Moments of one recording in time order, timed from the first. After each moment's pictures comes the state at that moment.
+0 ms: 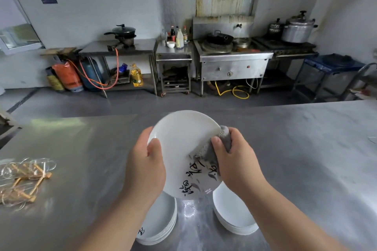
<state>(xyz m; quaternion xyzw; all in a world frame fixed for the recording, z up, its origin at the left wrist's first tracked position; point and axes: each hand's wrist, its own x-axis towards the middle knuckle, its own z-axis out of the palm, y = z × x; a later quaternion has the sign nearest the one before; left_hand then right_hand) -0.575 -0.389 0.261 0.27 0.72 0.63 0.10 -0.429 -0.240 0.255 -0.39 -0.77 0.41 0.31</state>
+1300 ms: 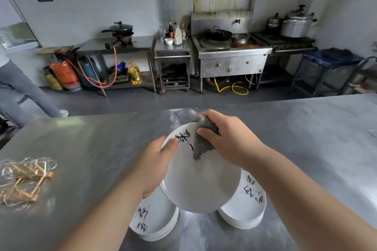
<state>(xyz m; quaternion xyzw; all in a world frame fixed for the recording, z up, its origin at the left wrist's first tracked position) -0.600 -0.383 0.245 0.35 0.69 0.56 0.30 -0.448 -0.214 0.291 -0.22 -0.91 0.26 0.22</state>
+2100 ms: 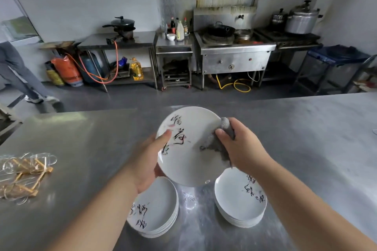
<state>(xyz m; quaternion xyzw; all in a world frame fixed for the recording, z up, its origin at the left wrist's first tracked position) -0.609 -0.375 0.248 0.17 0.60 0.64 0.45 -0.432 -0.204 0.246 -0.36 -0.81 0.39 0.25</state>
